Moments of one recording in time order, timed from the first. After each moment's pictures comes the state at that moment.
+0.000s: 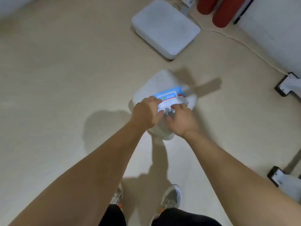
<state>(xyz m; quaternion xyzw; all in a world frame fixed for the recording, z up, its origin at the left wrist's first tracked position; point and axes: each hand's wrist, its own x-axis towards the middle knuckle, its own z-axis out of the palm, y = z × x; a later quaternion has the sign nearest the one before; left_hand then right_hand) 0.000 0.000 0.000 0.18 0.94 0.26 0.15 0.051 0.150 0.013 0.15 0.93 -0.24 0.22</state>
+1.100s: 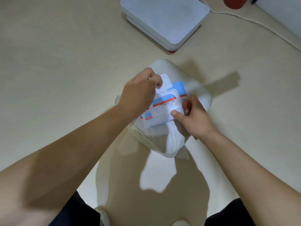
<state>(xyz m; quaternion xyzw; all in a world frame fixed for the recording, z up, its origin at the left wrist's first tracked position) -0.091 0.034 -0.092 0.23 0.95 0.20 -0.07 0.004 0.215 -0.106 0.18 0.87 -0.46 0.09</state>
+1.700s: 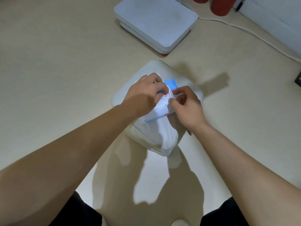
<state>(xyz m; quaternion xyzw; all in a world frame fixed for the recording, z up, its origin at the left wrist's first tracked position) -0.080 0.045 -0.096 0.31 0.91 0.27 0.04 -0.001 0.206 -0.097 0.21 0.85 -0.49 0.01</state>
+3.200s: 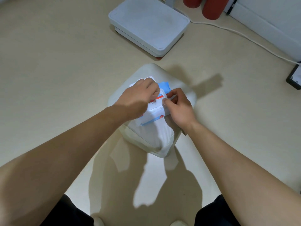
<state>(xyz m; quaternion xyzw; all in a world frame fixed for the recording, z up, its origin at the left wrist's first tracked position) -0.079 0.036 -0.087 0.38 0.89 0.24 0.07 -0.006 0.207 -0.104 0.25 0.82 -0.51 0.07</state>
